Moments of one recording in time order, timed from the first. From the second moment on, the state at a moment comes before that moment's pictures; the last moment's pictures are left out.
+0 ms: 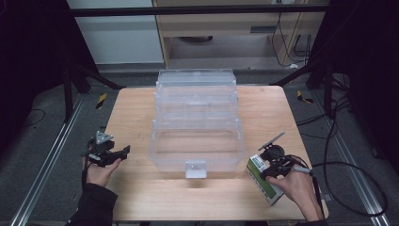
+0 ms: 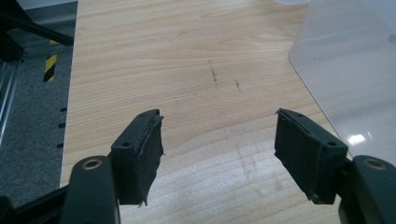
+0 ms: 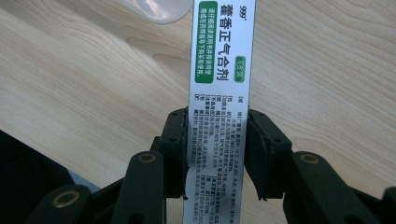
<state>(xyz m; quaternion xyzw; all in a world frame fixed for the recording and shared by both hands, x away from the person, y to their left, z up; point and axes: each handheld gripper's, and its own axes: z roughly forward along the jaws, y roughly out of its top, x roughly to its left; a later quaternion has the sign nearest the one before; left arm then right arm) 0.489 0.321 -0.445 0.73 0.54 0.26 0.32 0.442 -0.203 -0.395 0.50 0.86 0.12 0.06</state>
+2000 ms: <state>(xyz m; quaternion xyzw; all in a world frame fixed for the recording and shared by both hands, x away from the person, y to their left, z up) 0.490 0.317 -0.450 0.74 0.53 0.26 0.32 0.447 -0.217 -0.297 0.46 0.80 0.31 0.23</state>
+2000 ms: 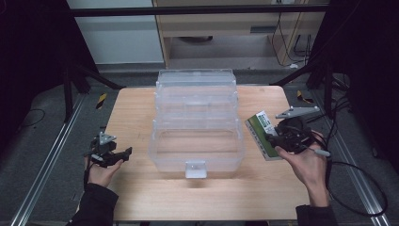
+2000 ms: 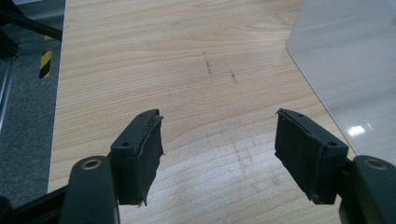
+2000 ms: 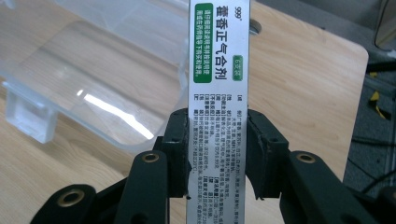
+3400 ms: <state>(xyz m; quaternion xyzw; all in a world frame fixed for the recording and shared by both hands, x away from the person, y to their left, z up) 0.492 0.319 -0.455 0.74 0.54 0.25 0.31 0.515 -0.137 -0.277 0.19 0.92 0.32 0.13</state>
